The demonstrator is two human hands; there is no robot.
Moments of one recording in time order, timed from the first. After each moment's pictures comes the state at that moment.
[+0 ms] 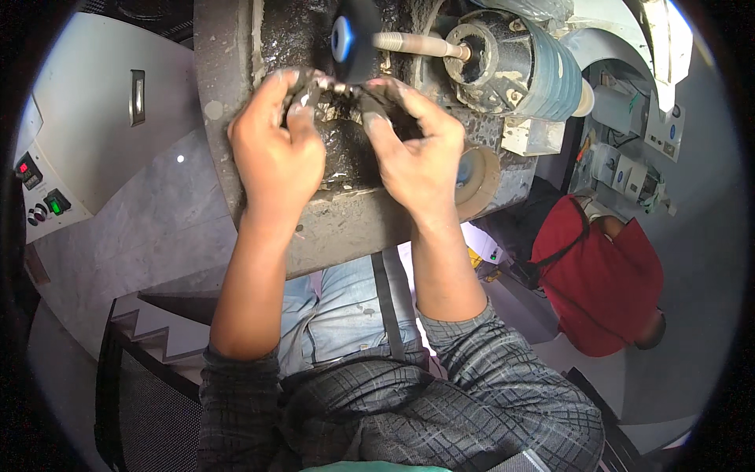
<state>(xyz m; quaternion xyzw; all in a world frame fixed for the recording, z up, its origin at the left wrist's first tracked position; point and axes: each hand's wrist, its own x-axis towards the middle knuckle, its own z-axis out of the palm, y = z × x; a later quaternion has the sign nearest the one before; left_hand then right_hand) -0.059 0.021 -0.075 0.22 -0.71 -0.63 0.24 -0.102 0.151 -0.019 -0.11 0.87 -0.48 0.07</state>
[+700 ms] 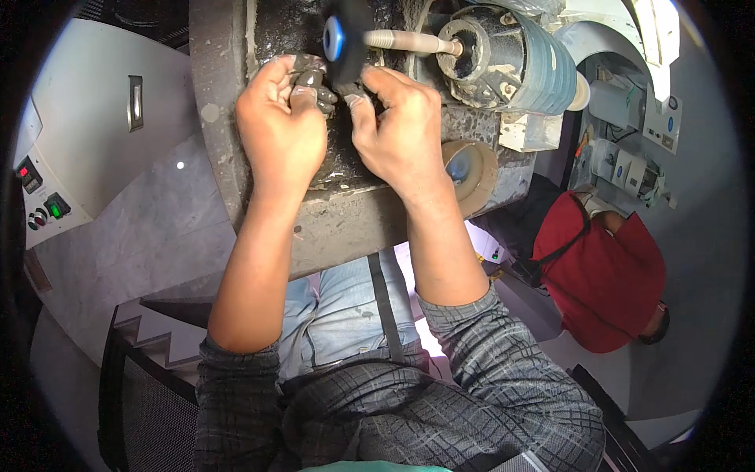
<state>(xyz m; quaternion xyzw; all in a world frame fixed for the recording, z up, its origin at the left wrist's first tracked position) -0.080 0.031 -0.078 0.29 -0.66 -0.66 0.20 -0.127 0.143 -0.023 -0.26 0.92 -0.28 0.03</state>
